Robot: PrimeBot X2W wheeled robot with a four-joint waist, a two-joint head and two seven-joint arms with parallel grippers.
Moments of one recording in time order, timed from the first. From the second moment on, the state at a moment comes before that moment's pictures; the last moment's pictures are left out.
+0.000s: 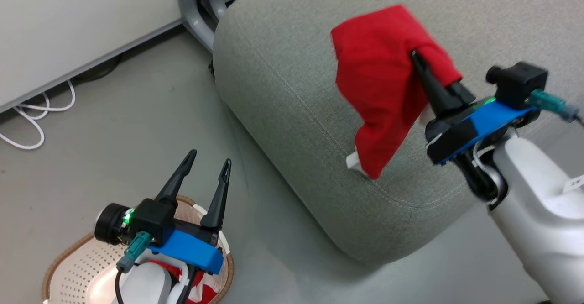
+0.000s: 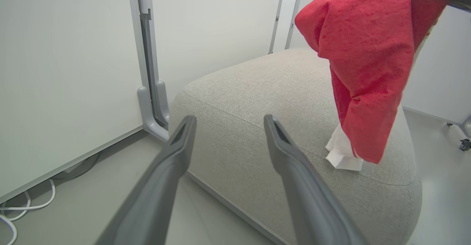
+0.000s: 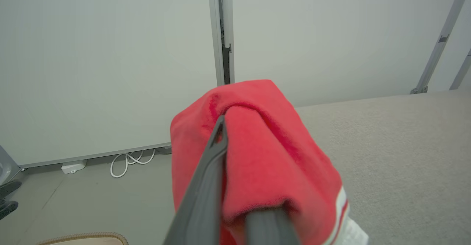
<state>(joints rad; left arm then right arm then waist) -0.22 0.19 -0.33 0.28 -0.24 -0.13 -0.26 -0.72 -0.34 0.55 0.51 0.66 0.13 -0.23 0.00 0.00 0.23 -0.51</state>
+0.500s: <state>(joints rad) -0.41 0.30 -0.40 0.19 -0.20 -0.13 -0.26 -1.00 -0.50 0.19 0.63 0.73 0.13 -0.26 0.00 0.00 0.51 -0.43</state>
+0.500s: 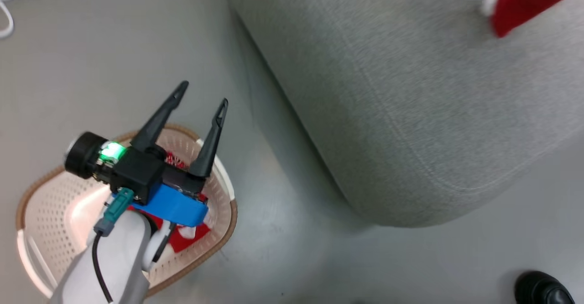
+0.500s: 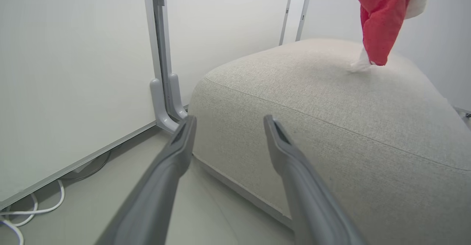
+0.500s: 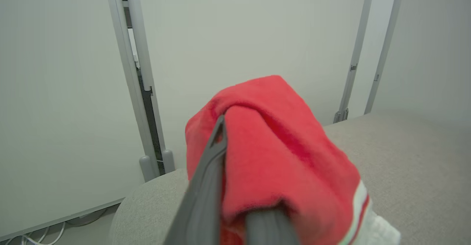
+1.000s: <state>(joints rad) -0.49 0.34 -0.44 0.13 -0.17 -0.13 -0.26 -0.98 -0.41 -0.04 0.76 0.58 0.13 -0.26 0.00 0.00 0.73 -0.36</state>
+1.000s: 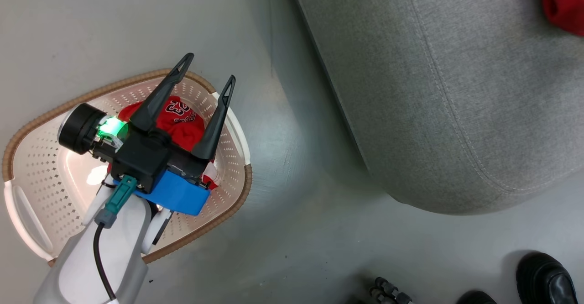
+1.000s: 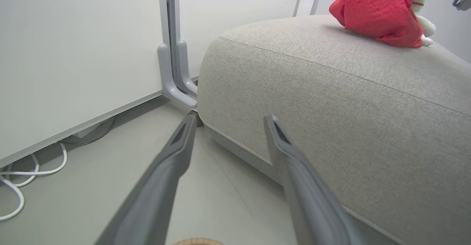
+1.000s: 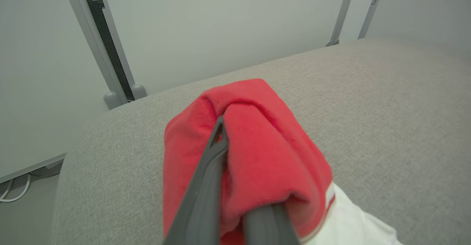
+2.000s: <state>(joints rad) -0.49 0.31 -0.44 0.16 -0.18 -0.13 -0.26 -0.95 -0.38 -0.04 0.82 0.52 0.13 -0.26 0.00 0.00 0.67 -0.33</state>
